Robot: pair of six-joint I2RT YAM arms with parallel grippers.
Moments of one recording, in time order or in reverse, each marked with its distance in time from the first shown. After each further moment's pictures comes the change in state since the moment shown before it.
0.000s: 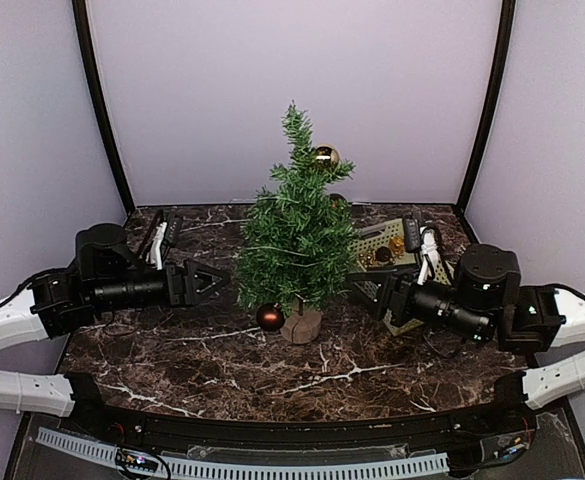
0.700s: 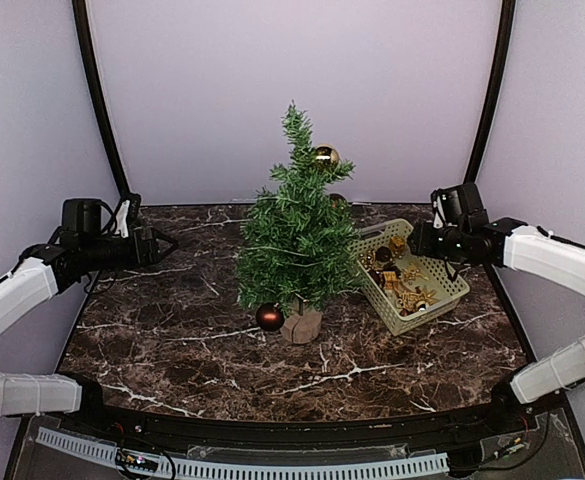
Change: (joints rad) left arm 0.684 0.164 0.070 -0.154 0.303 0.323; right arm -0.841 0.341 0.206 -0.376 -0.194 -0.110
